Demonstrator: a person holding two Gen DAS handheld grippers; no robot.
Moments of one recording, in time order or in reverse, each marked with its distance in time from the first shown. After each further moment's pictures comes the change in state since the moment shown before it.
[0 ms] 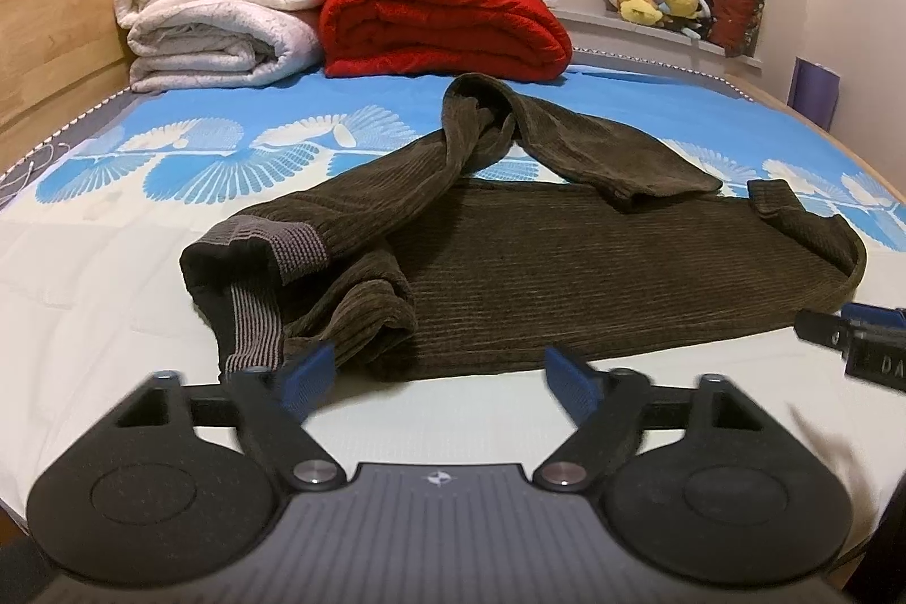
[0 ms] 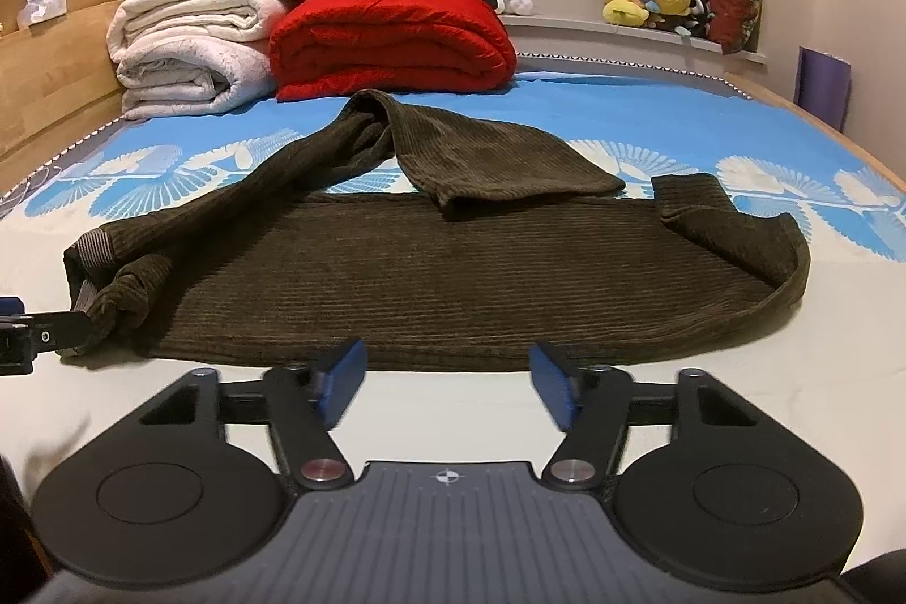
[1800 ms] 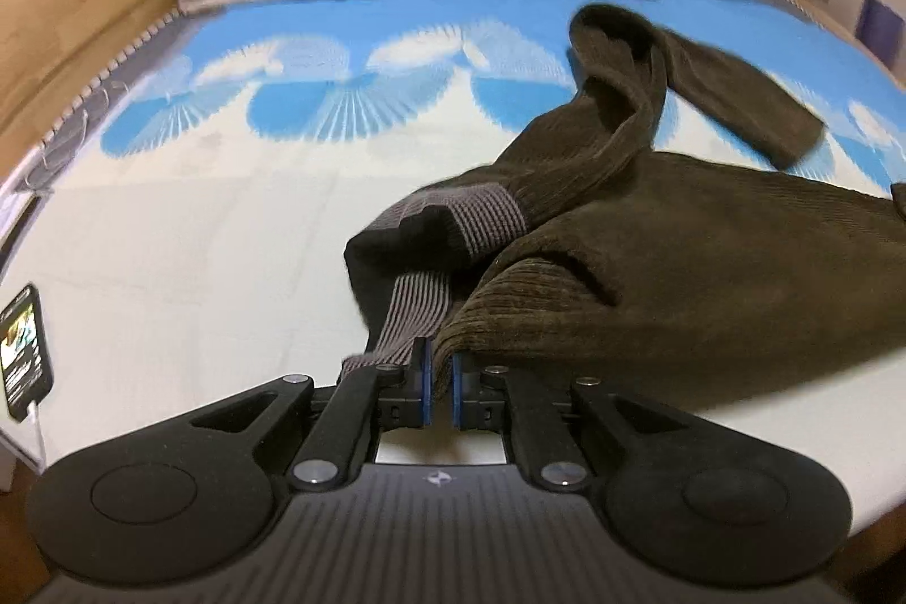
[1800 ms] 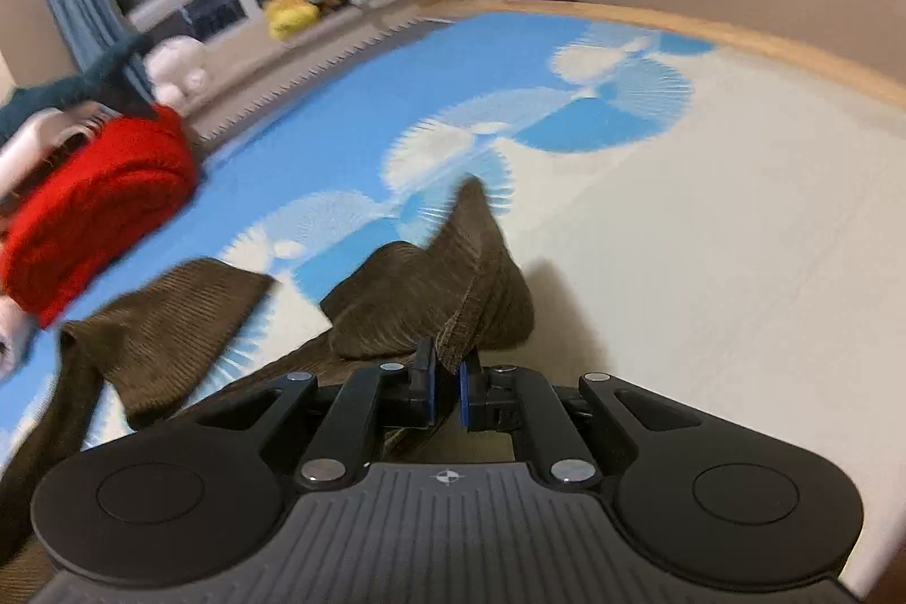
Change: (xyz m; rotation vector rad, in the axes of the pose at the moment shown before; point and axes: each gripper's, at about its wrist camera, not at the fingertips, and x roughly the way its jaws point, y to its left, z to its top) left arm 0.020 0.144 0.059 0.033 0.318 0.062; right arm 0.014 -0.278 0.037 0.599 0.029 -0.316
